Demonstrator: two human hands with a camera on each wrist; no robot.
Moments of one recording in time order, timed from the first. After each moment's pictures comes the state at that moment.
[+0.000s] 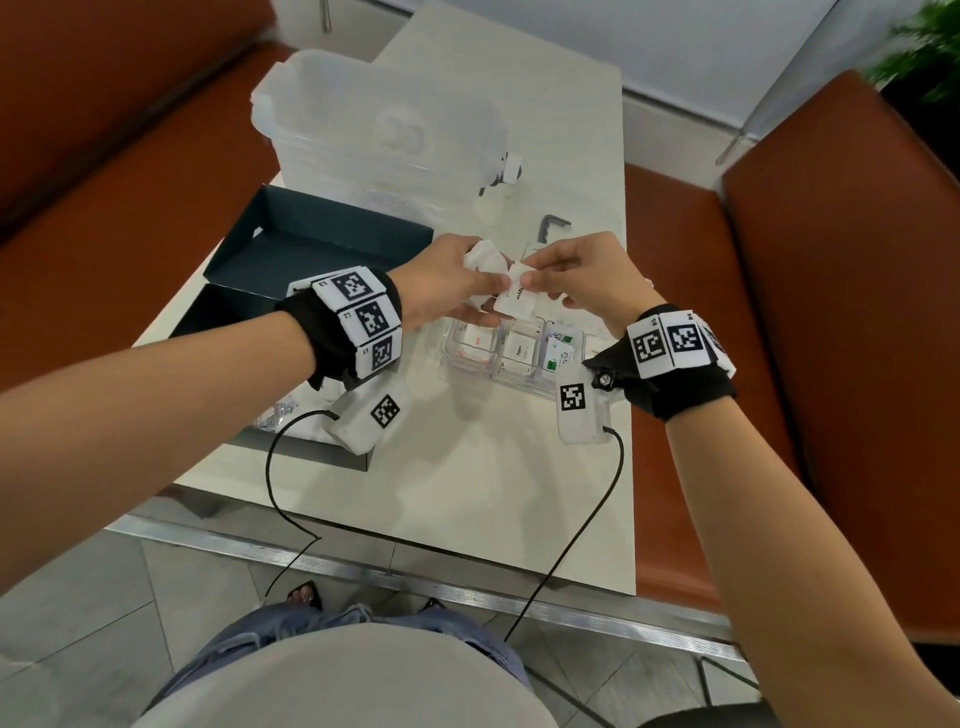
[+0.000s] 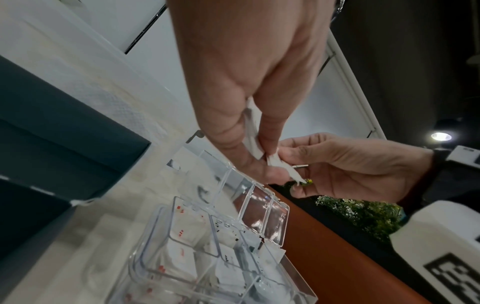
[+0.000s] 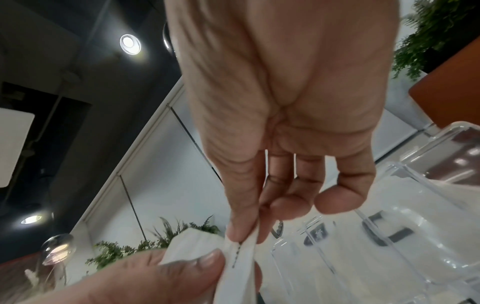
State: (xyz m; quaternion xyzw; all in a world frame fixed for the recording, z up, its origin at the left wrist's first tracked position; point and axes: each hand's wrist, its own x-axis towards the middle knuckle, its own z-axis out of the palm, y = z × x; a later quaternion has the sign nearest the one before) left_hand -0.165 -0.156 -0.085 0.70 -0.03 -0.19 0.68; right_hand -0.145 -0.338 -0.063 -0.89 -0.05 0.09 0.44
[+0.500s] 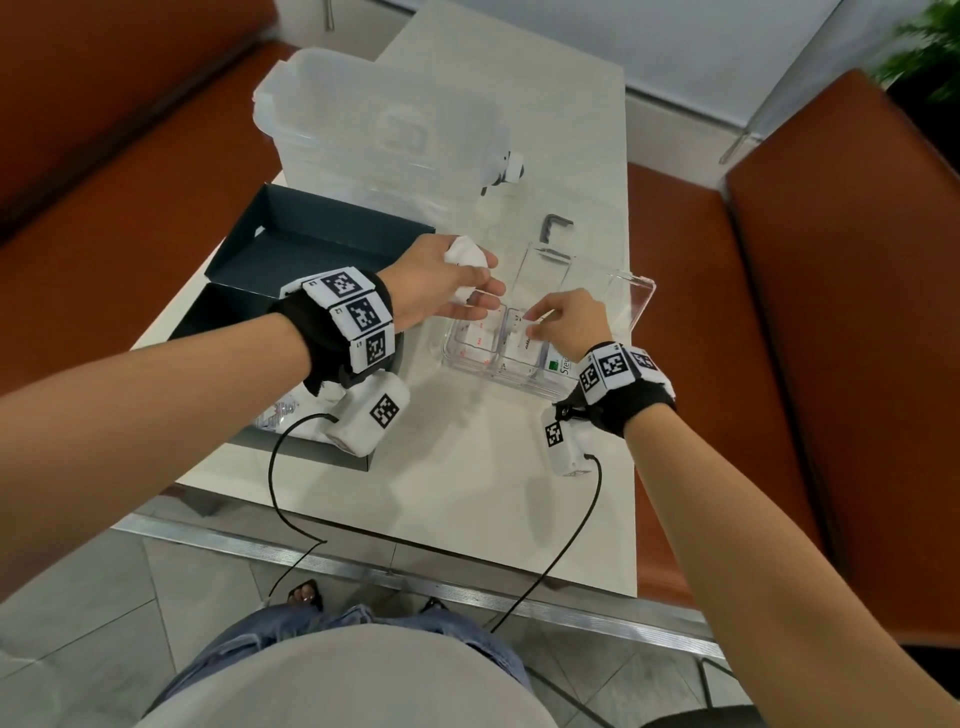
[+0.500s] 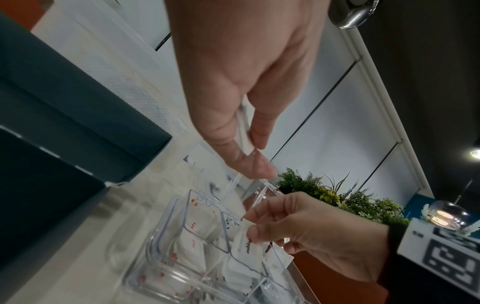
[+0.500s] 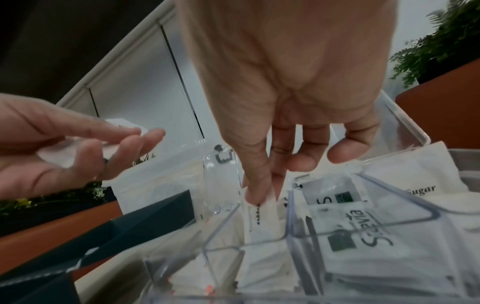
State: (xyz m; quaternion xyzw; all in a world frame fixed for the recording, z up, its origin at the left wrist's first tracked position) left_hand -0.161 -0.148 -0.093 0.68 0.04 -0.17 0.71; right_hand -0.147 -0.337 -0.122 -0.95 0.05 0.09 0.28
